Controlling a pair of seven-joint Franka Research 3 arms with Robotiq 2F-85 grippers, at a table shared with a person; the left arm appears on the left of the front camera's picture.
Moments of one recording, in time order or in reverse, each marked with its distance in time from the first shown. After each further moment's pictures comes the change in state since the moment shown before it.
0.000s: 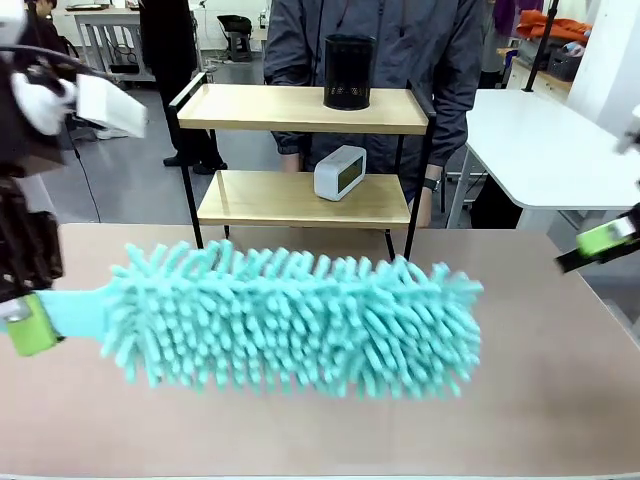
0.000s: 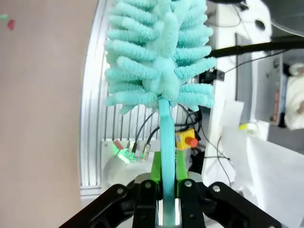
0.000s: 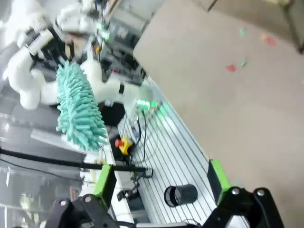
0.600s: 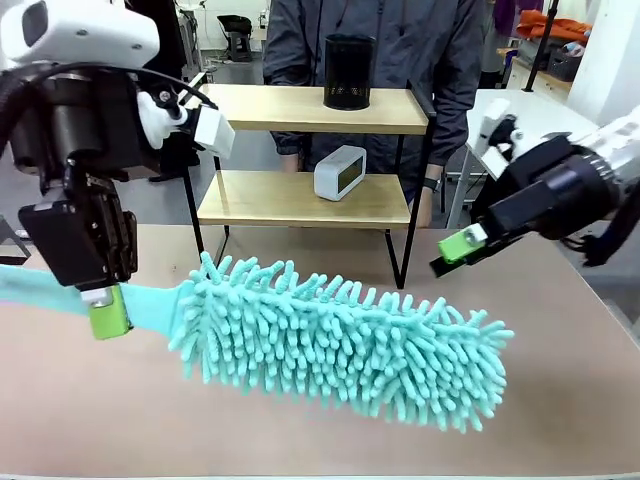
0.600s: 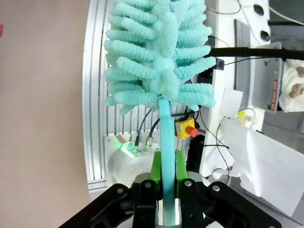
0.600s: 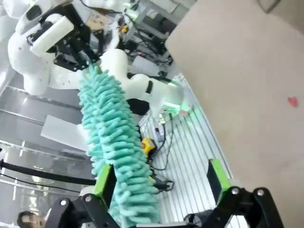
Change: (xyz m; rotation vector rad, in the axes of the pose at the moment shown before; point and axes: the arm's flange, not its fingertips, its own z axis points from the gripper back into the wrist) left arm 0.050 0.038 -0.008 -0.052 0.113 0.009; right arm 0.057 0.034 -0.126 0.169 0.073 0.054
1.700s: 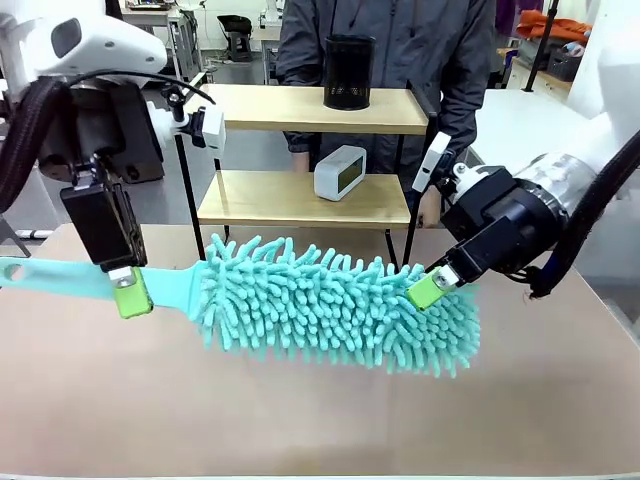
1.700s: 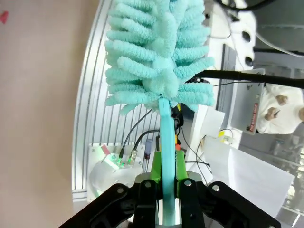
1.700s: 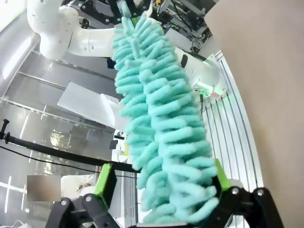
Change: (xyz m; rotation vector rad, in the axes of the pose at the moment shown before) left arm -0.007 0.037 0.005 -0.112 -0.105 0.125; right arm -0.007 0.007 -0.052 0.163 0.147 0.070
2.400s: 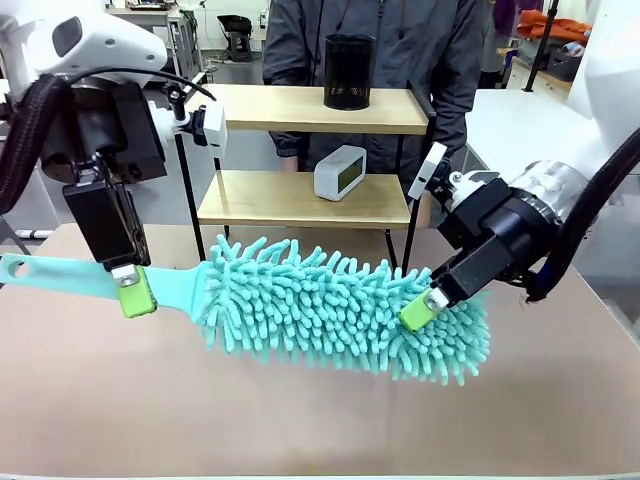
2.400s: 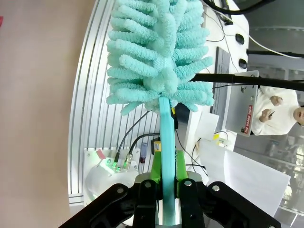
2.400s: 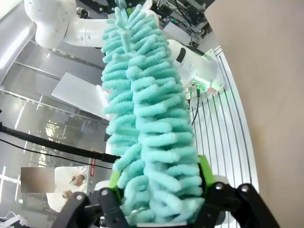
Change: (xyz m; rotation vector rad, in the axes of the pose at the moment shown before) left arm 0.001 0.001 -0.001 -0.027 -0.013 0.000; right arm -0.004 -0.007 -0.004 -0.007 0.041 0.045
